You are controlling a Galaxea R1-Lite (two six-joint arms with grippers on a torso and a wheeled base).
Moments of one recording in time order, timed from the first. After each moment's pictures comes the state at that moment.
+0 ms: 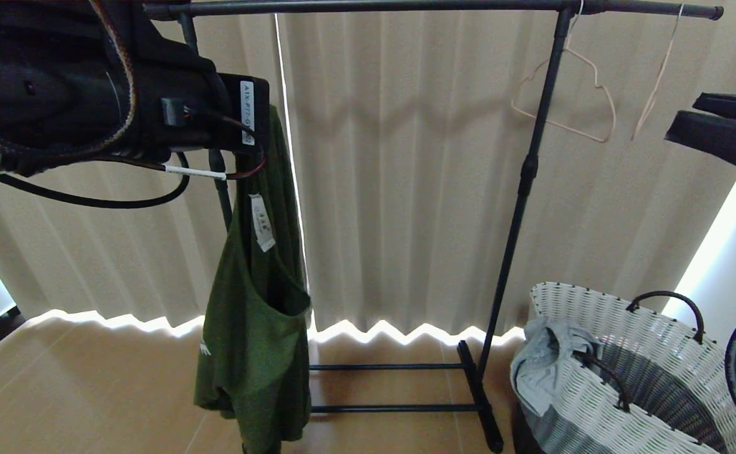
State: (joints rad) left arm -0.61 1.56 -1.50 0.13 0.30 0.04; right arm 0.30 1.12 -0.93 -0.27 0.38 0.03
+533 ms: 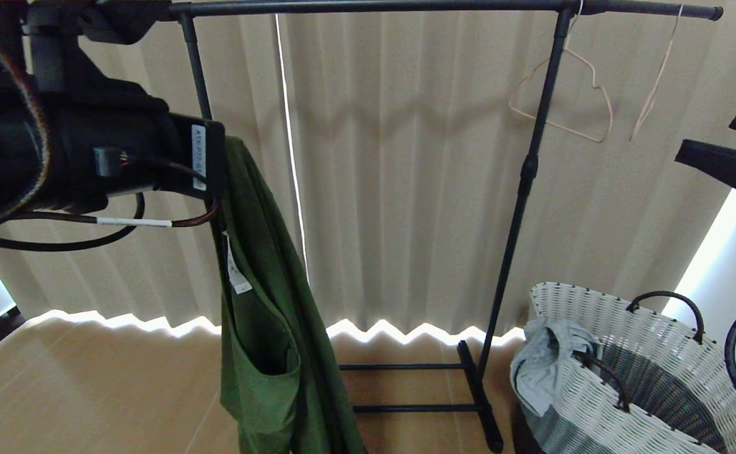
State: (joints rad) left arm -0.59 1.43 -1.31 0.12 0.29 0.07; right arm 0.08 1.12 -0.88 -0.26 0.37 -0.08
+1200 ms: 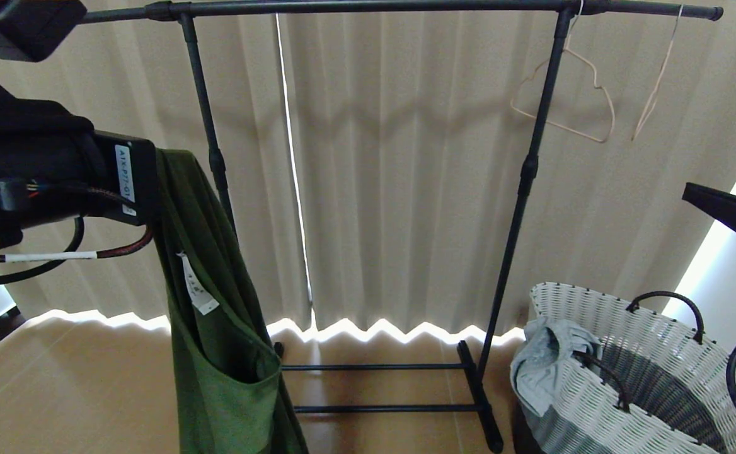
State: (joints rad) left arm -0.55 1.30 -1.18 0.12 0.29 0.06; right arm -0.04 1.12 -0.79 -0.28 0.26 -0.19
